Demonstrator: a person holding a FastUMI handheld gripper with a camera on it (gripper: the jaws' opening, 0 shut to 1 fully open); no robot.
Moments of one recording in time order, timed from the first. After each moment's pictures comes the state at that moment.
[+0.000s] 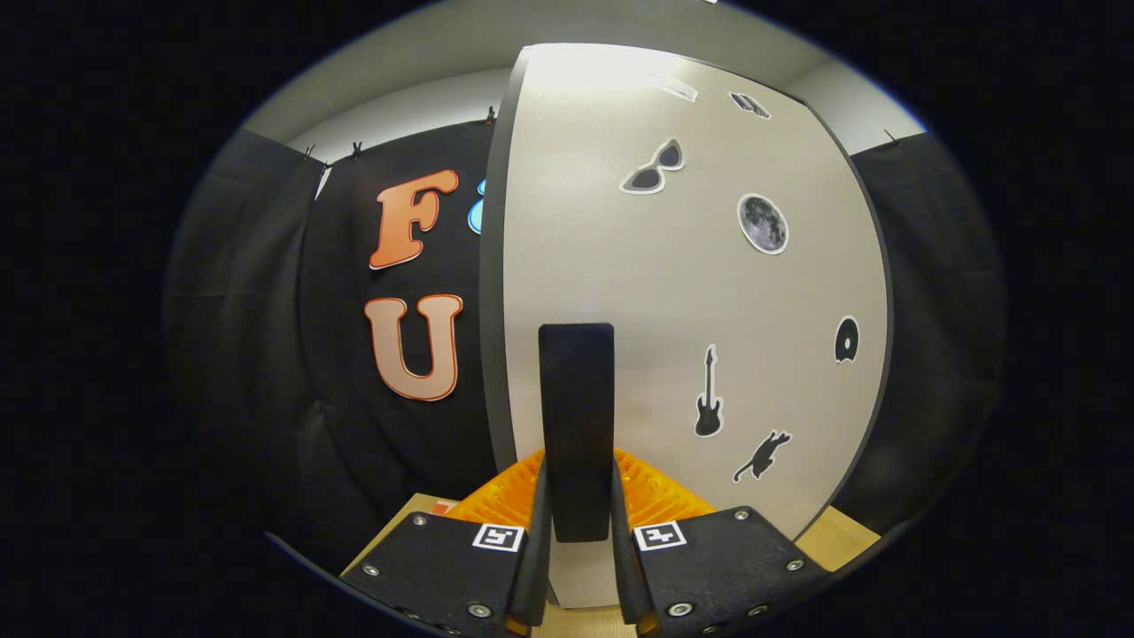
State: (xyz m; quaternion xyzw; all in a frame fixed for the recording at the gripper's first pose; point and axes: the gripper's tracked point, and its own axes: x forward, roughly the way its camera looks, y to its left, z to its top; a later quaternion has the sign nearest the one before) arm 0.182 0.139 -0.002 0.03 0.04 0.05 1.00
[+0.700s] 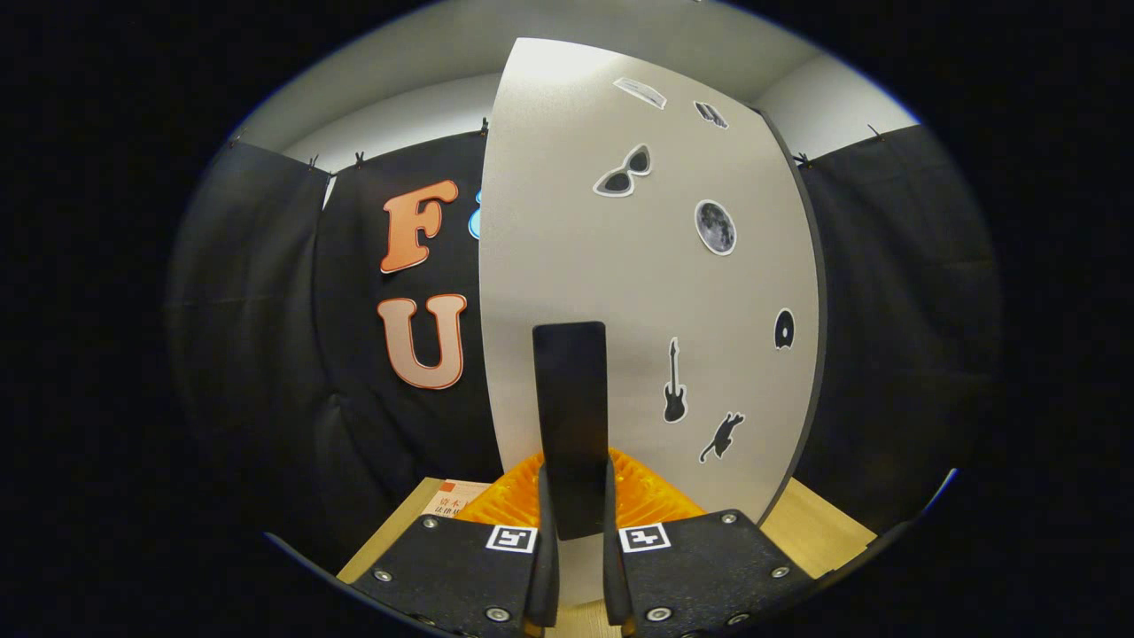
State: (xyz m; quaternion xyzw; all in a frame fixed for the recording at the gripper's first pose) arm 0.118 0.107 -0.001 0.03 0.05 0.05 1.00
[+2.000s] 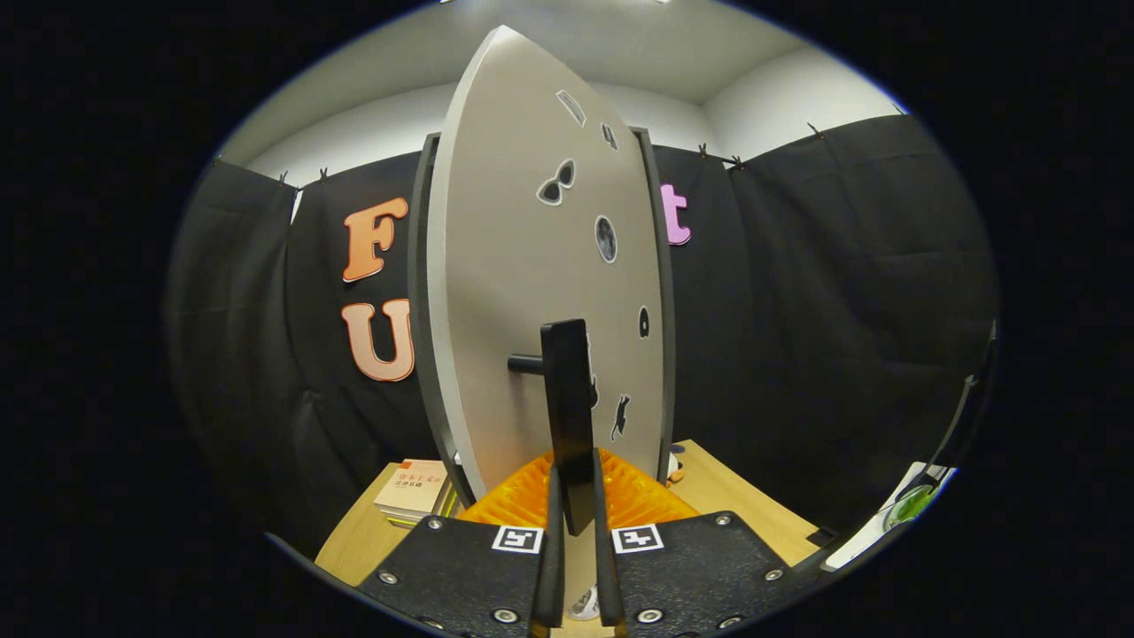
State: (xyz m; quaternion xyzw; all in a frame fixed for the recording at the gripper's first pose) arm 0.056 0.019 -0.004 0.05 0.05 -0.02 1.00
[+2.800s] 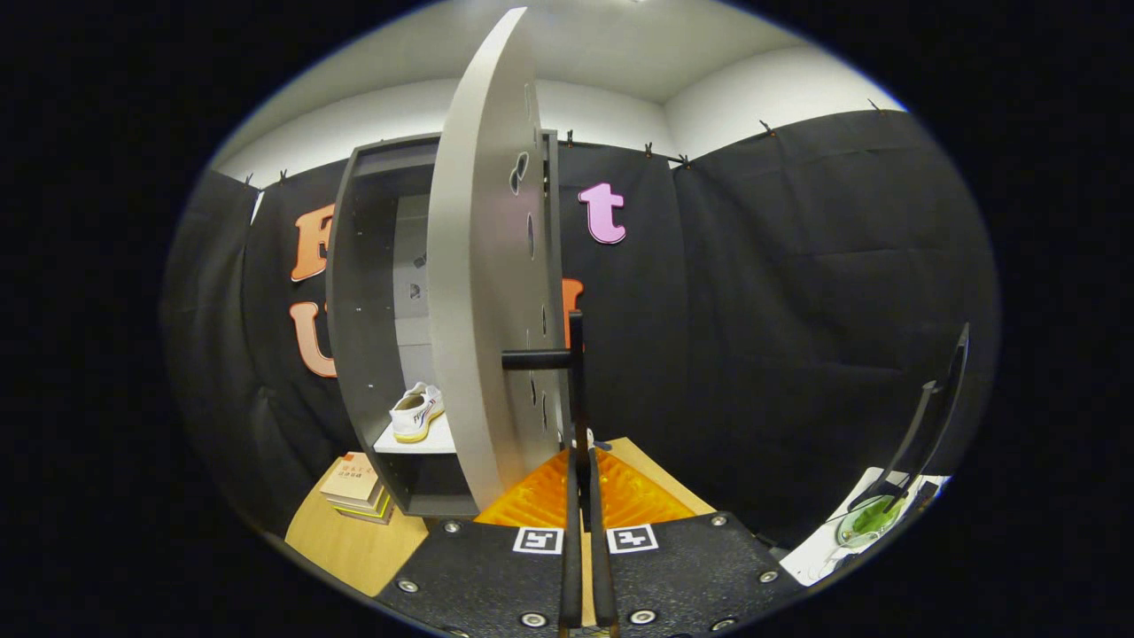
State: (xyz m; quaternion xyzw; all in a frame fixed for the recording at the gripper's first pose) arm 0.047 -0.085 -0.016 0.05 0.05 -0.06 1.00
